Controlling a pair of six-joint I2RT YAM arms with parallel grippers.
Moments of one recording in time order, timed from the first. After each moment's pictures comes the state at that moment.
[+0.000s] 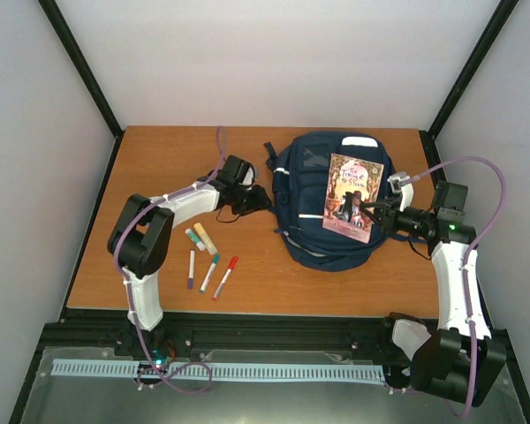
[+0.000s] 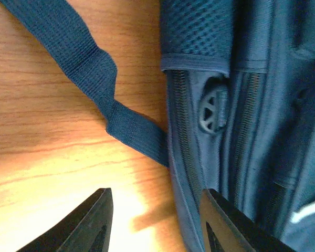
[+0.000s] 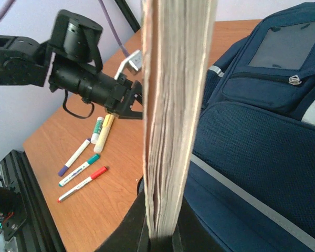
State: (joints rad) left arm -0.51 1.88 1.28 -0.34 0.34 -0.65; right arm -0.26 1.04 0.87 -0.64 -1.08 -0.26
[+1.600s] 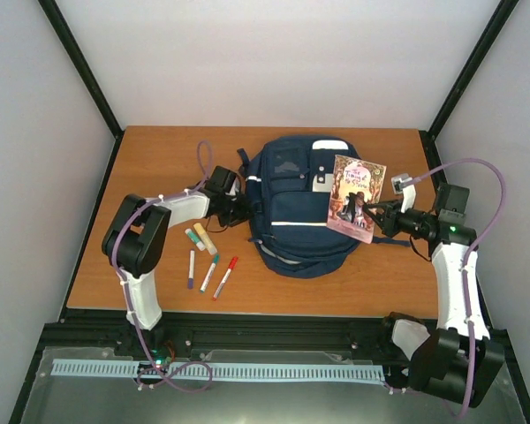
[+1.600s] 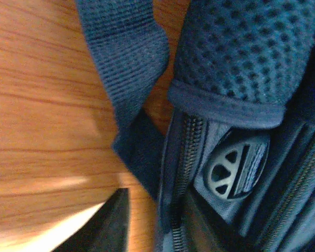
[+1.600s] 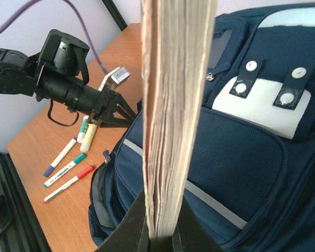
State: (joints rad) left arm -0.42 1.91 1.14 -0.27 0.34 -0.79; right arm -0.29 1.05 0.85 -0.63 -1.06 -0.29
